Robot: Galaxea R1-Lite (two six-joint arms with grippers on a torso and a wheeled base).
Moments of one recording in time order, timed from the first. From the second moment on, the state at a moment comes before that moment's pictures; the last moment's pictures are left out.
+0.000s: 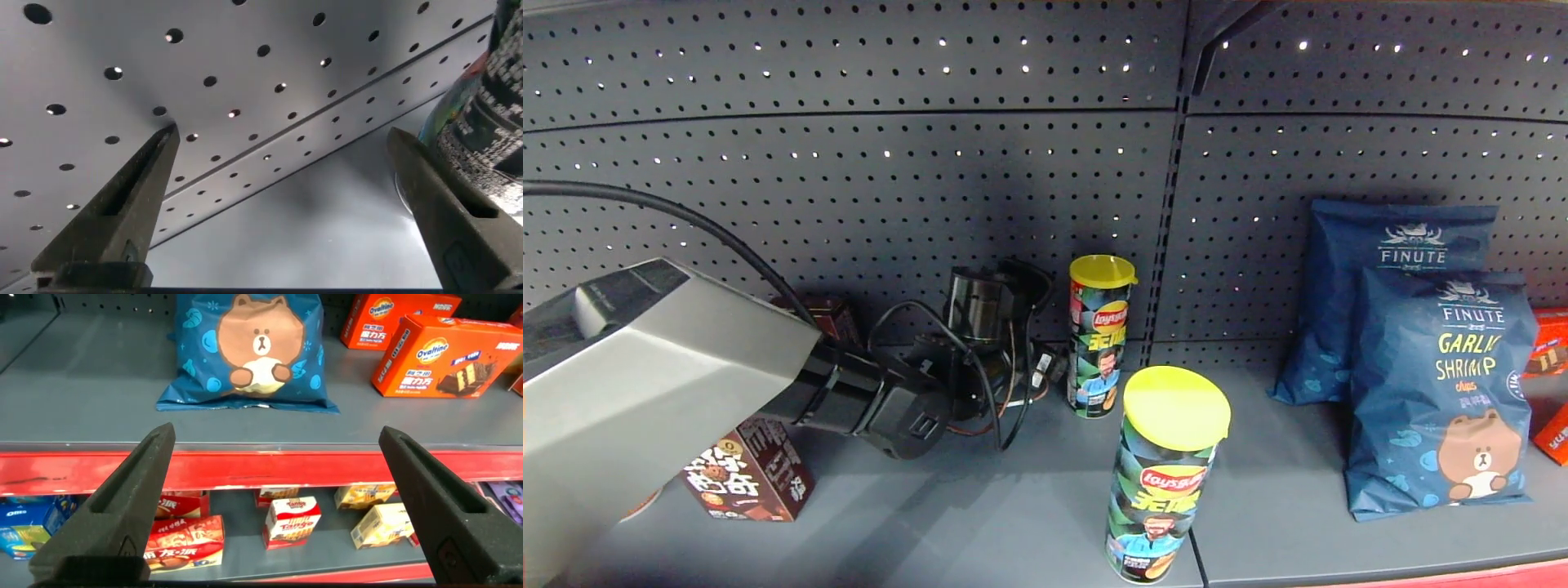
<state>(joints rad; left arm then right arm) -0.55 2.15 -1.20 -0.59 0.29 0.20 -0.09 0.10 0.00 -0.07 -0.04 -0.15</state>
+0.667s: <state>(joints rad) -0.56 2.11 -1.16 -0.59 0.32 0.18 -0.09 0.10 -0.01 -0.05 0.00 -0.17</state>
